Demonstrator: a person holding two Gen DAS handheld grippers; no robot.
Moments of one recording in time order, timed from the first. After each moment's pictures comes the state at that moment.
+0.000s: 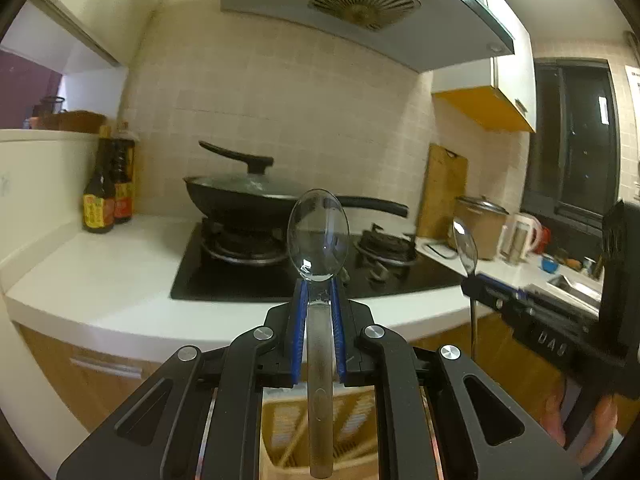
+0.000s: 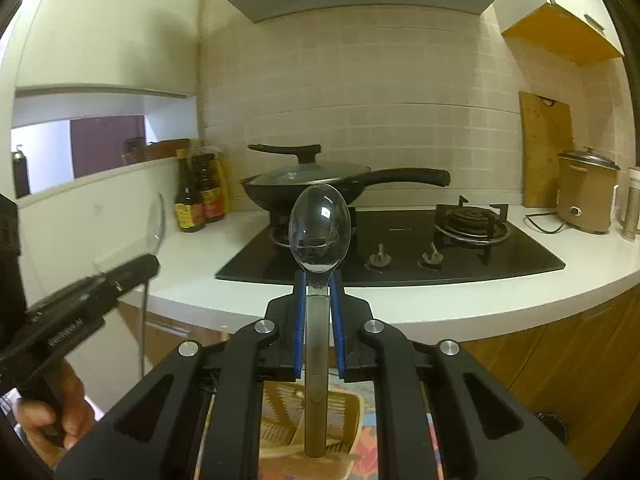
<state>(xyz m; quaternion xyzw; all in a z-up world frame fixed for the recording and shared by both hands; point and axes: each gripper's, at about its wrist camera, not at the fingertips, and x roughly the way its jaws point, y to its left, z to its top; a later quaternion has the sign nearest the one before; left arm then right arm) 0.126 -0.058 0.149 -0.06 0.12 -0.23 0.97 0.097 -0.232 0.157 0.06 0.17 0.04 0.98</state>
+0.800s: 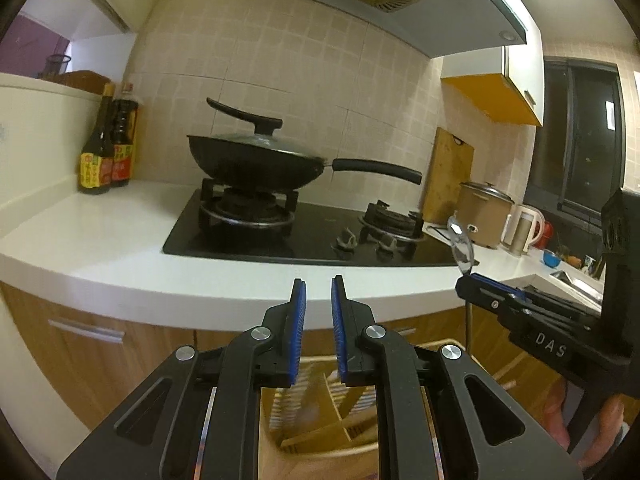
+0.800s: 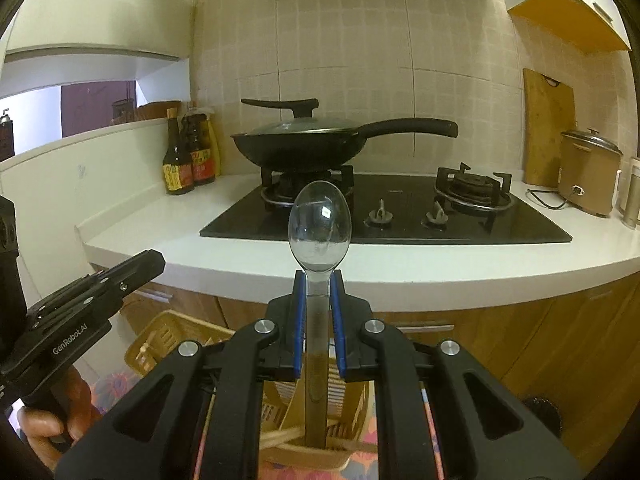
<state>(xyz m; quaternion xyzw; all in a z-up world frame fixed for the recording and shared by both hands) 0.141 -0.052 0.095 -0.07 0.15 -0.24 0.96 0.112 -0.217 0.111 0.04 0.22 0.03 0.97</state>
